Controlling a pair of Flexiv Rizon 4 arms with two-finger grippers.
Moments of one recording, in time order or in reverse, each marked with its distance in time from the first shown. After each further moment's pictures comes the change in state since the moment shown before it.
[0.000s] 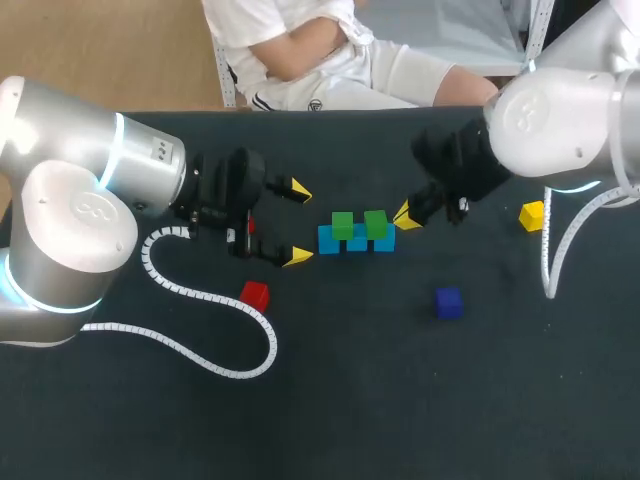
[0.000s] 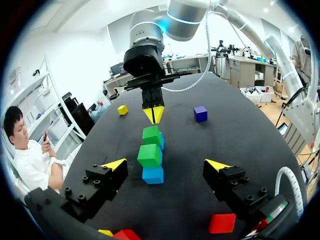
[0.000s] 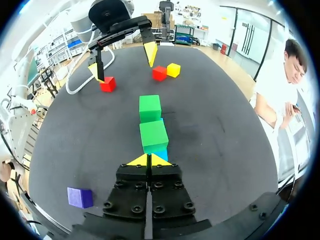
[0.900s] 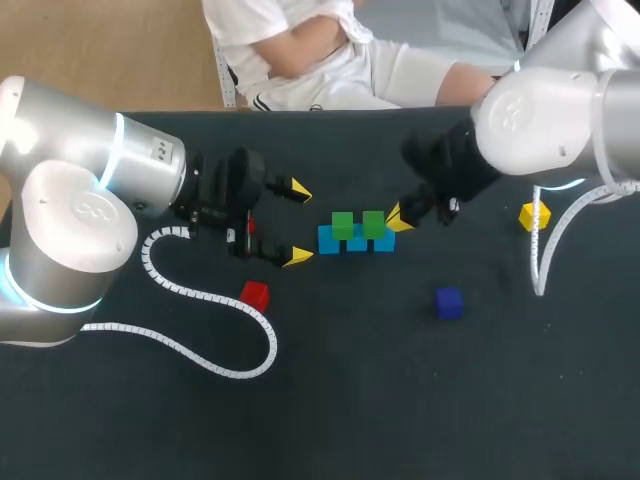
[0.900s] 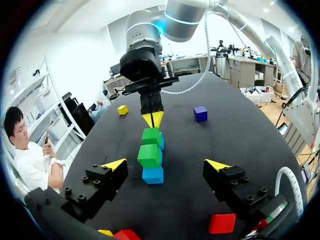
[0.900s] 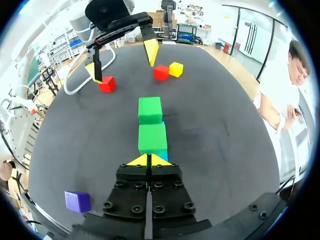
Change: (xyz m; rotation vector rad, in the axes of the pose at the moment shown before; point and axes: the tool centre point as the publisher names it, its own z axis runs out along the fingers) left arm 0.000 0.000 0.000 0.000 0.000 0.000; right arm -0.002 -0.003 0.009 -0.019 0.022 -0.004
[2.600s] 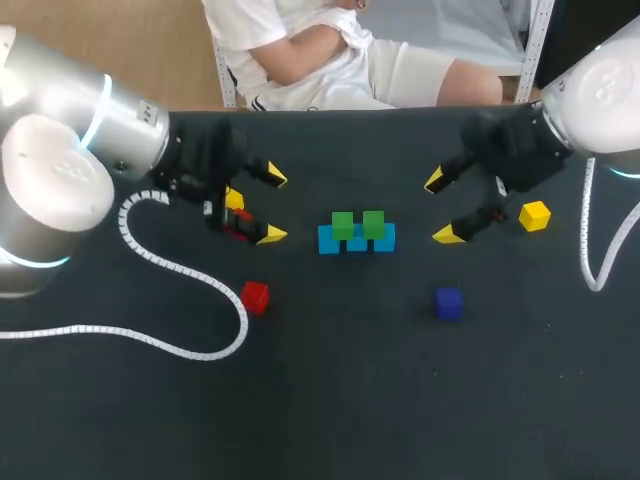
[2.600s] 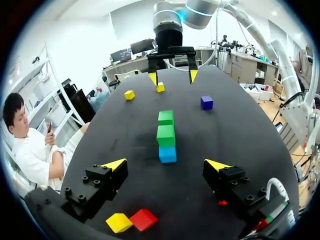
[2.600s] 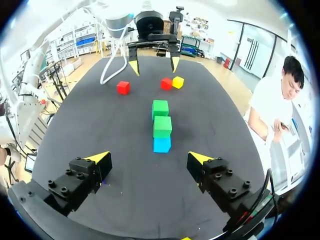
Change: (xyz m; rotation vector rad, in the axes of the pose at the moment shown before) left arm 0.025 0.032 -0.030 0.045 0.112 -0.057; right arm 0.017 0.019 -0.068 0.039 -0.090 -0.096
